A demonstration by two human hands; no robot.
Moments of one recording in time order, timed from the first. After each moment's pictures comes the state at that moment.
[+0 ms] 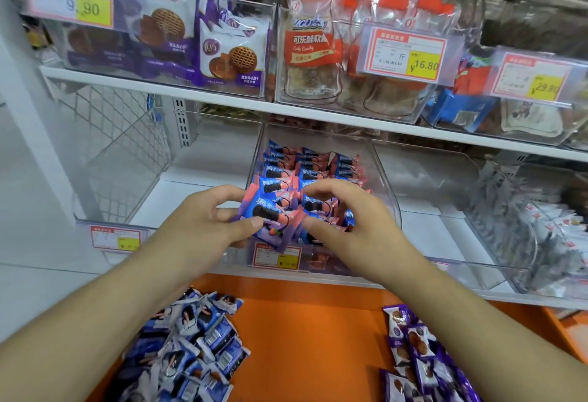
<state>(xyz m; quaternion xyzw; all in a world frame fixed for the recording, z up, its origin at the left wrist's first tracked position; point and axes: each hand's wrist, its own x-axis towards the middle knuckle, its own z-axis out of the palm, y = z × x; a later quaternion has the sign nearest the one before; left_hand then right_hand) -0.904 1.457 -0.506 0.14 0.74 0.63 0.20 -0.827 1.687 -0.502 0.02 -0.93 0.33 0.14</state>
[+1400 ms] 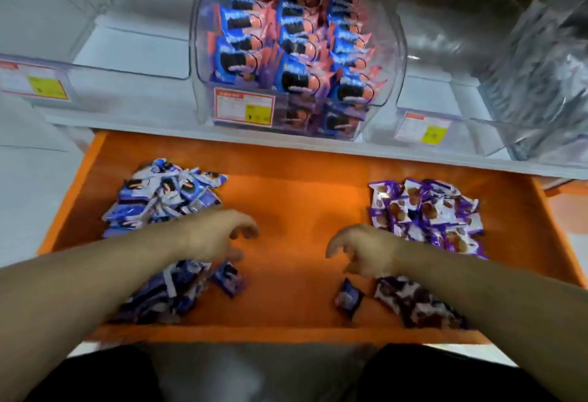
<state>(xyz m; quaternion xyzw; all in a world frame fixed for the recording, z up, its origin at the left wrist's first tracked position) -0.851 1.465 -0.715 0.42 0.81 0.10 0.40 -0.702 1.767 -0.723 0.04 -0.92 0.15 -0.36</state>
